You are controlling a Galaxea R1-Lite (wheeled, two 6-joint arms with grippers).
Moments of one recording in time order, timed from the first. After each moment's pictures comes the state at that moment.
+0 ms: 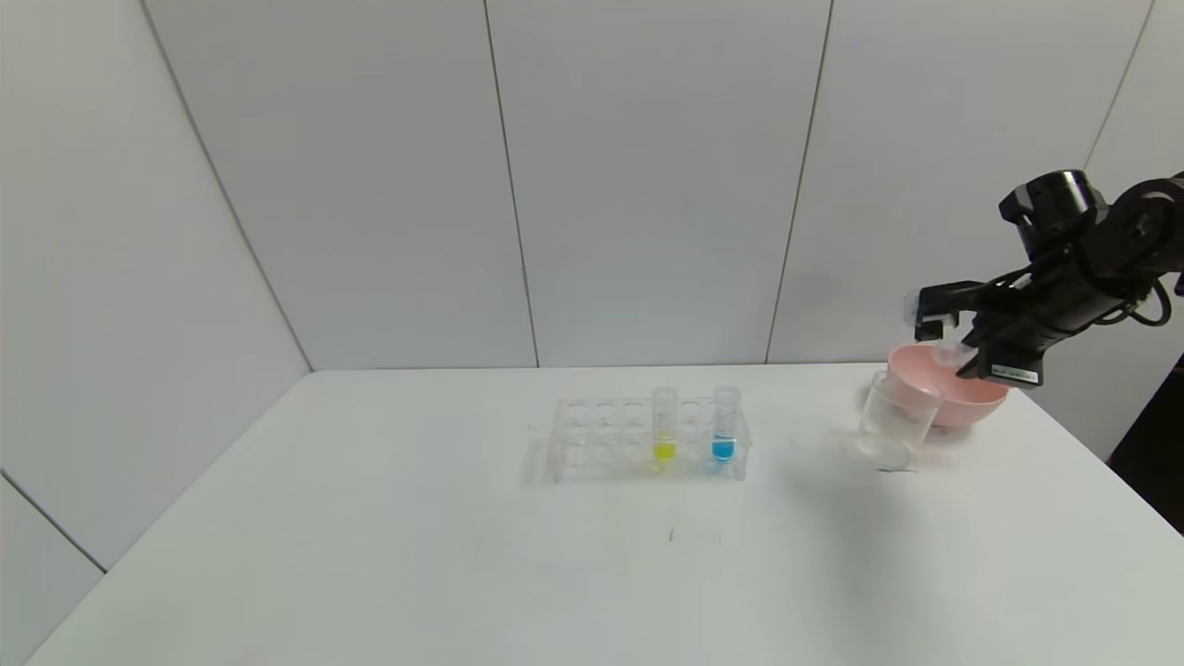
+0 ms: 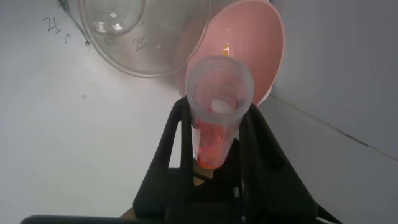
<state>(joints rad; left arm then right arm) 0.00 0.00 0.00 0.02 0.00 -0.02 -0.05 2.14 -1.97 0.72 -0.08 -1.28</state>
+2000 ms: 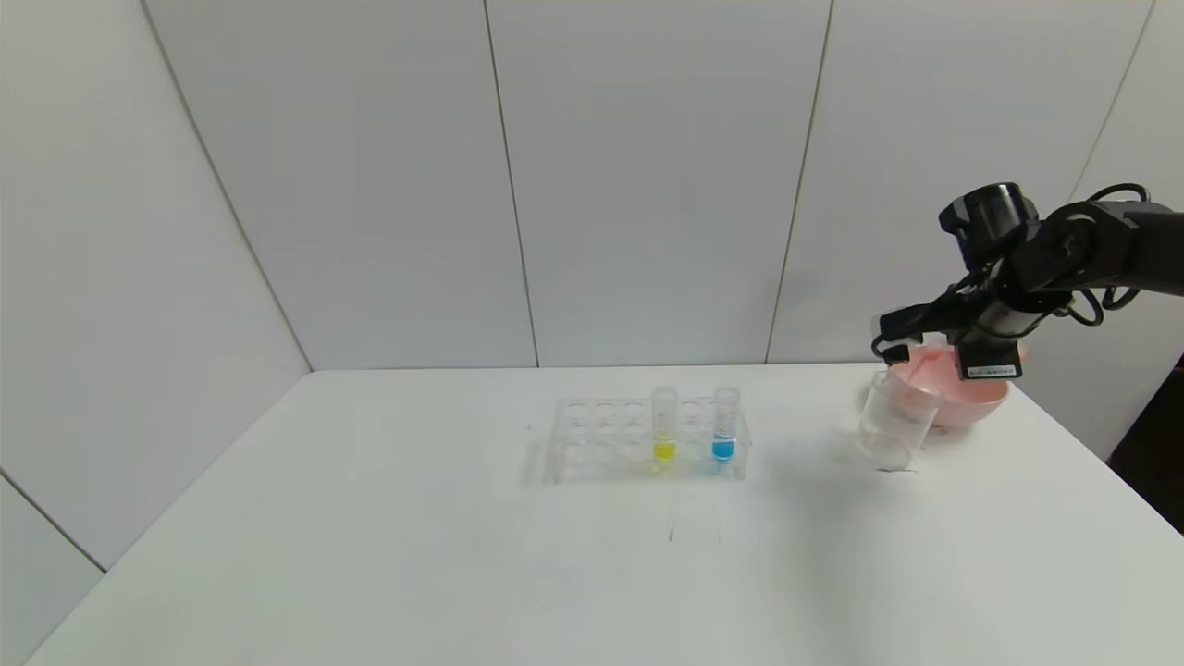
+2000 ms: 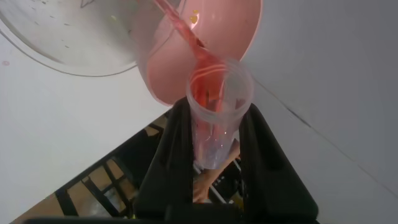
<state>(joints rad) 0.00 0.00 0.00 0.02 0.00 -0.02 0.05 2.21 -2.00 0.64 -0.41 -1.45</state>
